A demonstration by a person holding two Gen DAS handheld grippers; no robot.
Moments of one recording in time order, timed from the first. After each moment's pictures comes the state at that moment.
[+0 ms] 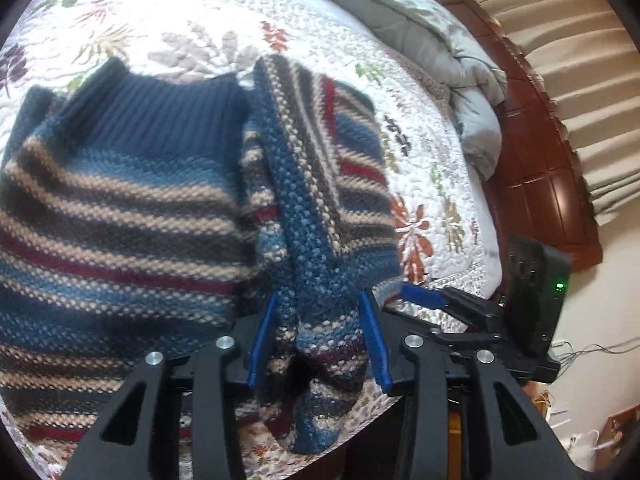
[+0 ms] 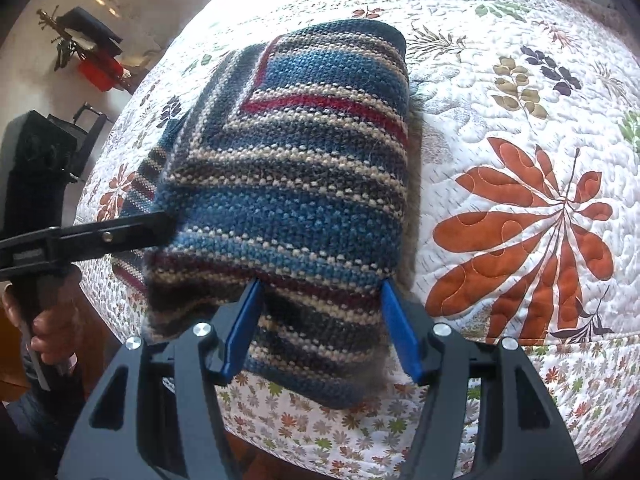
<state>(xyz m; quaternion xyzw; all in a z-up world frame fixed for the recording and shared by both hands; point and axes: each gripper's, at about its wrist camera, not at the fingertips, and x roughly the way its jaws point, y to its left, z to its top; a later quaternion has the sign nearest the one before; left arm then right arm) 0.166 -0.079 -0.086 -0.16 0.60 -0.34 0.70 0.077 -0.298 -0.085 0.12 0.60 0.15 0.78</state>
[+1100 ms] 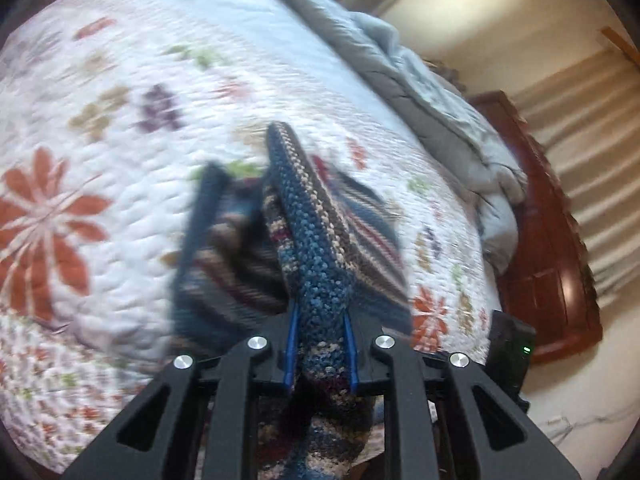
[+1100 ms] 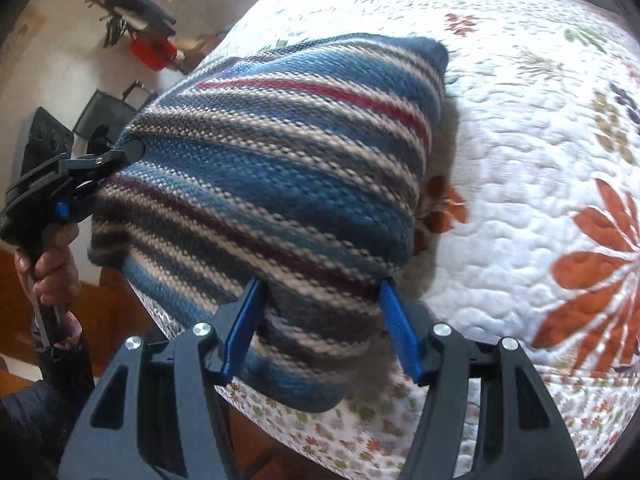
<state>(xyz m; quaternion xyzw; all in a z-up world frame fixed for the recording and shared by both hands) 0.163 0.079 -0.043 -0.25 0.53 -0.22 0.78 0.085 -0.225 -0.075 0.11 0.59 0.25 0.76</state>
